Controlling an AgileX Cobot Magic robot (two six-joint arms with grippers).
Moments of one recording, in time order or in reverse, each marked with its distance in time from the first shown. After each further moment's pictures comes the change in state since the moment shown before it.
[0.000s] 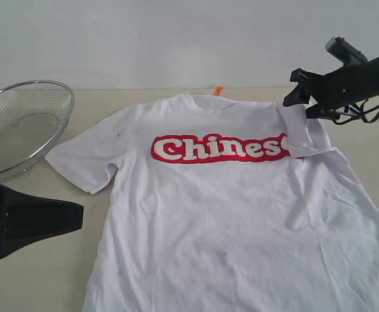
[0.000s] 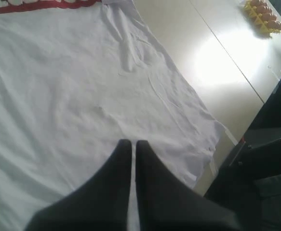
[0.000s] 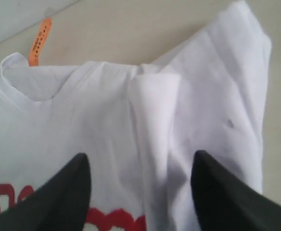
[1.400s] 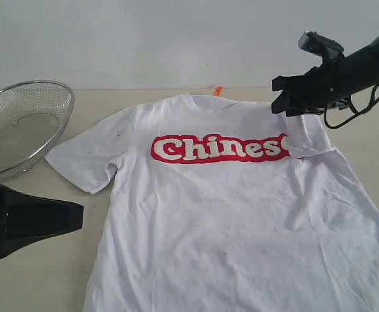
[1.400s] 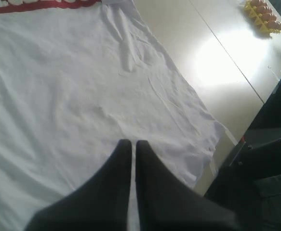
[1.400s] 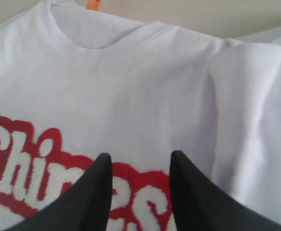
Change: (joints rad) left arm 0.000 0.000 0.000 0.000 0.000 -0.002; right arm 0.079 -0.082 0.046 -0.129 0.029 -0.098
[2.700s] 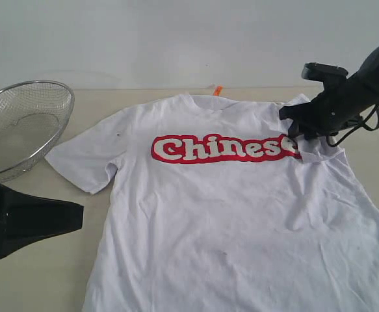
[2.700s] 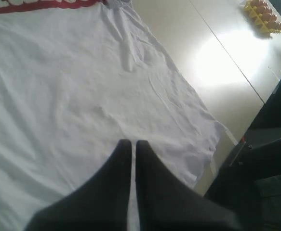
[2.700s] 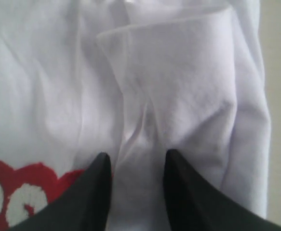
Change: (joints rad) left arm 0.000 0.000 0.000 0.000 -0.002 0.000; right arm 0.004 0.089 0.005 -0.358 -0.137 0.278
